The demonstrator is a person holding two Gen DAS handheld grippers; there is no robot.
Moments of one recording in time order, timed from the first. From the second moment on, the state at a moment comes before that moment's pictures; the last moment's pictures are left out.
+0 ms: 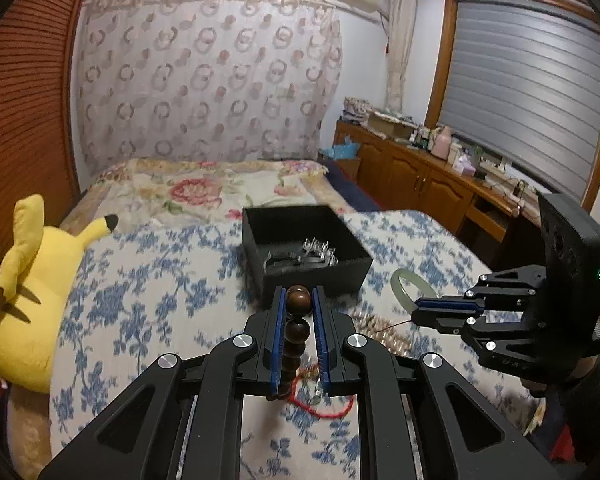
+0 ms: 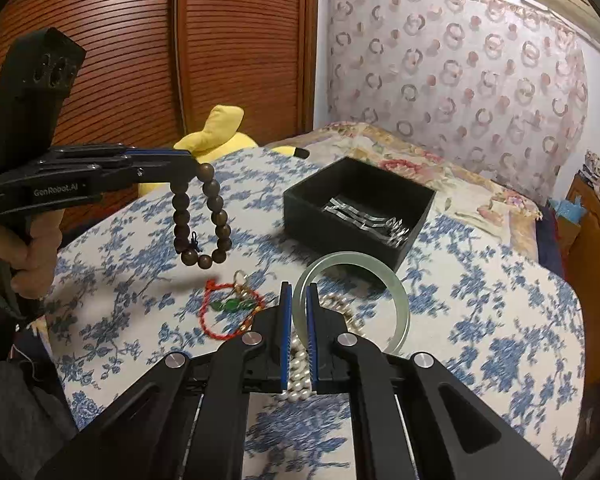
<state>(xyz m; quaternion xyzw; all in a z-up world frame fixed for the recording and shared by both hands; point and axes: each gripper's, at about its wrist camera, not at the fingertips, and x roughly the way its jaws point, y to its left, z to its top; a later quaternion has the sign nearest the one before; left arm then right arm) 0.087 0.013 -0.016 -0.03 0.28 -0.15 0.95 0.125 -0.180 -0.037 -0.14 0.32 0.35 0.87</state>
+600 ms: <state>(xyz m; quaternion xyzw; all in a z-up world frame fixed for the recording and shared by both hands) 0.177 -0.011 0.027 -0.02 0.27 -0.17 0.95 0.190 -0.183 -0.006 -0.14 0.29 0.35 0.88</state>
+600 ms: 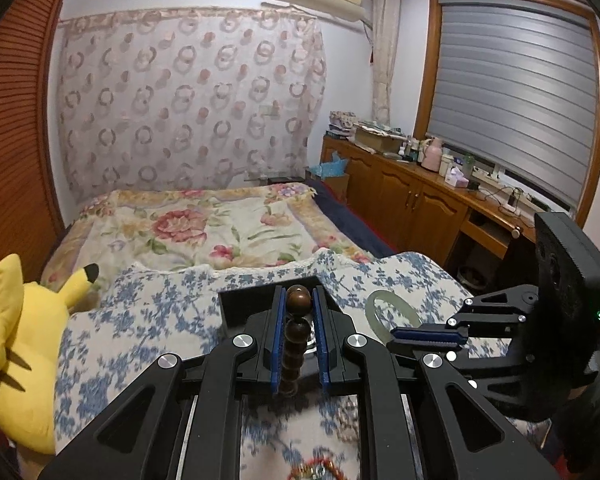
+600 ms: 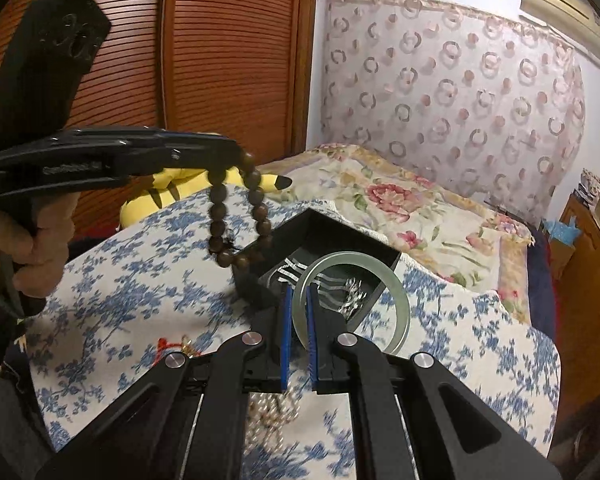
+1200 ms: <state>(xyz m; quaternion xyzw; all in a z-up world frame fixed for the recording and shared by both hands) 0.264 -0.014 -0.024 -0.03 0.34 -0.16 0.93 0.262 -0.164 -0.023 -0.14 0.30 0.38 0.86</state>
